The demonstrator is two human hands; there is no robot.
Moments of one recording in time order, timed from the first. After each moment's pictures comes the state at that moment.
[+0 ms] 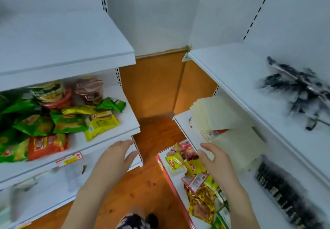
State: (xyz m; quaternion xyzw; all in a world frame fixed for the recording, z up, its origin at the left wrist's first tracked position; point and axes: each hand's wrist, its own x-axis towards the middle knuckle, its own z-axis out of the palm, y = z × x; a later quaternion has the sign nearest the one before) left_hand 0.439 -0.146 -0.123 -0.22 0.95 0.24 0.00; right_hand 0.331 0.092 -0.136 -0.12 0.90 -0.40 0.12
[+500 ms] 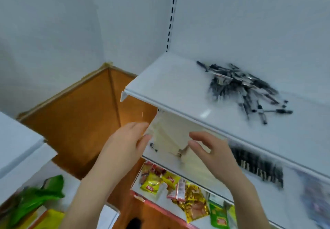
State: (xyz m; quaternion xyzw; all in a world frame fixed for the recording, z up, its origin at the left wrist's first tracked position) left_hand 0.216 -0.159 -0.054 0.20 0.94 0.27 -0.05; right_hand 0.265 0.059 -0.063 0.03 0.92 -0.39 -0.07
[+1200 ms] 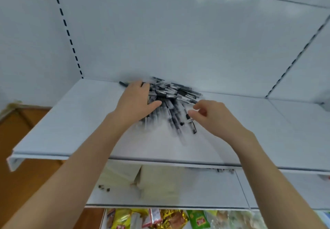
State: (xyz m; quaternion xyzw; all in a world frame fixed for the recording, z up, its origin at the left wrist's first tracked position) left_hand 0.081 0.065 0.006 0.39 0.90 0.18 -0.04; right_hand 0.237 0.208 0.023 0.23 0.95 -0.19 -0.11
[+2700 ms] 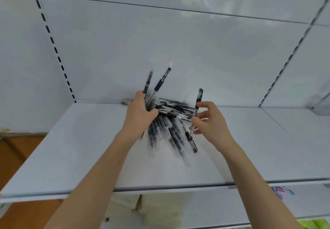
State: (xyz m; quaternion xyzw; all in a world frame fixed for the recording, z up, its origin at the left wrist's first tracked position) left_hand 0.069 0.092 0.010 0.31 0.80 0.51 0.03; right_hand 0.211 0.221 0.009 0.27 0.79 -0.48 -0.27
